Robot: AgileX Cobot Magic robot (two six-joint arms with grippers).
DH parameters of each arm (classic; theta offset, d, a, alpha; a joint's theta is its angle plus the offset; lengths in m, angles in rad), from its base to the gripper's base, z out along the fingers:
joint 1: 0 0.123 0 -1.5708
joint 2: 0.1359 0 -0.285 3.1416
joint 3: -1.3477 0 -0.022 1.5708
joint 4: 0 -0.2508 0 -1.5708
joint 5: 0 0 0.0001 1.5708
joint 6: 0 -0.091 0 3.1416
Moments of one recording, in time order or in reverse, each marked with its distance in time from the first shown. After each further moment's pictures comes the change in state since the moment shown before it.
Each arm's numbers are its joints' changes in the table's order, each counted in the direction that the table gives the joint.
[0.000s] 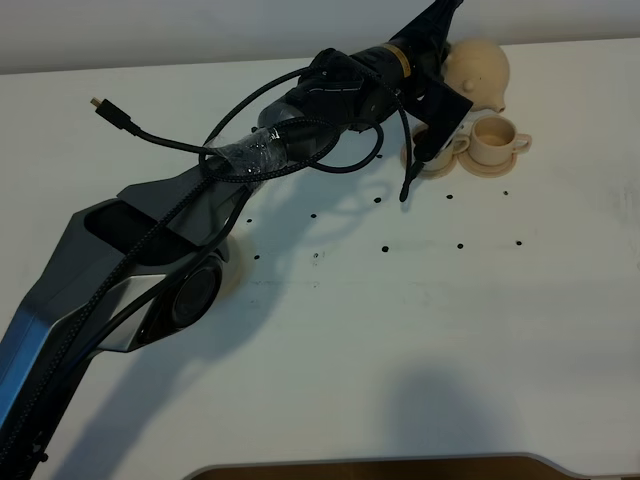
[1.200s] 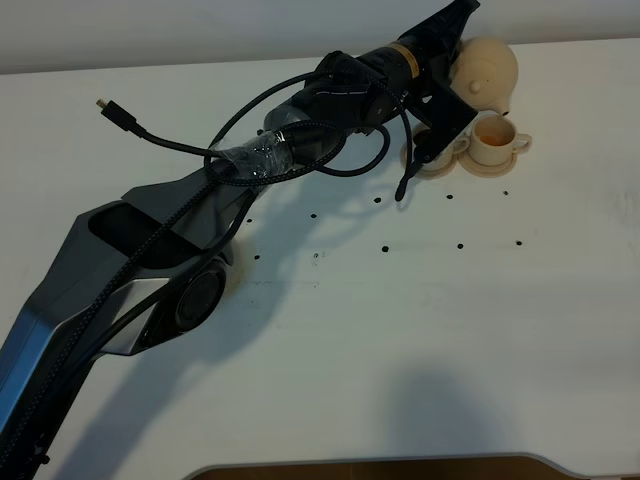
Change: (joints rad) left arm -0.014 0.000 0.000 0.000 0.035 -0.120; right arm 0.000 0.000 0.000 0.000 0.000 0.000
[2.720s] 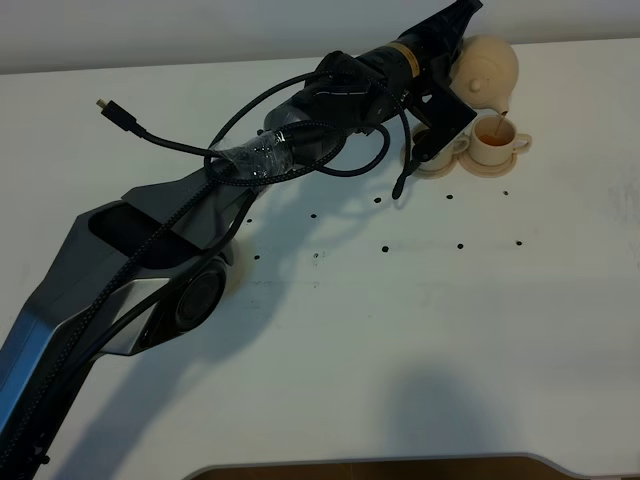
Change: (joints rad) left arm -0.001 0.000 0.000 0.000 0.016 -0.033; right arm 0.000 0.000 0.000 0.000 0.000 0.000
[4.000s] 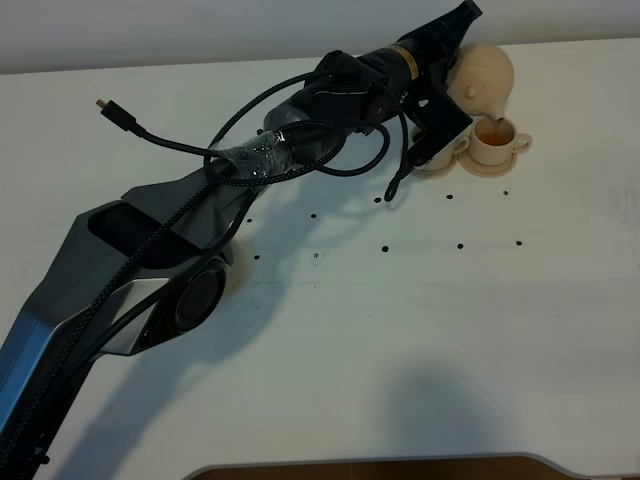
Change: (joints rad) left arm 0.000 0.000 0.000 0.000 -0.045 -0.062; right arm 0.000 0.000 0.000 0.000 0.000 0.000
